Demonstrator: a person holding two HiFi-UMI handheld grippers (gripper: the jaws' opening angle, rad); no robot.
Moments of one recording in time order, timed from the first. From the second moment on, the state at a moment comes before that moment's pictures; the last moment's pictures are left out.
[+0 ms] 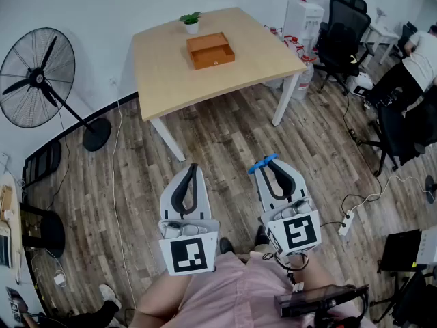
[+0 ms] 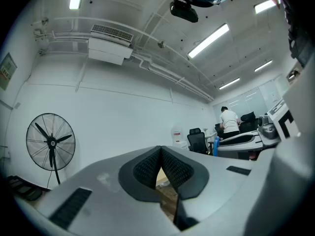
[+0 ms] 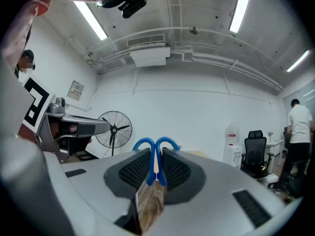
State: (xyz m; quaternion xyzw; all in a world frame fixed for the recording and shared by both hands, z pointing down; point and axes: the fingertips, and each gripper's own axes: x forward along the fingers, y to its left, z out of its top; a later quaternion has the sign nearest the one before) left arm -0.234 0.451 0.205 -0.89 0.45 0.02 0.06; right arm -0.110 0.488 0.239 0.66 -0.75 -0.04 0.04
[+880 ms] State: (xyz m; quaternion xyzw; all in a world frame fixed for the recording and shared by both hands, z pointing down) left arm -0.202 0.394 0.230 -0.89 0.46 0.00 0.05; right arm -0.066 0.432 0.238 0.67 -0.74 -0.04 0.03
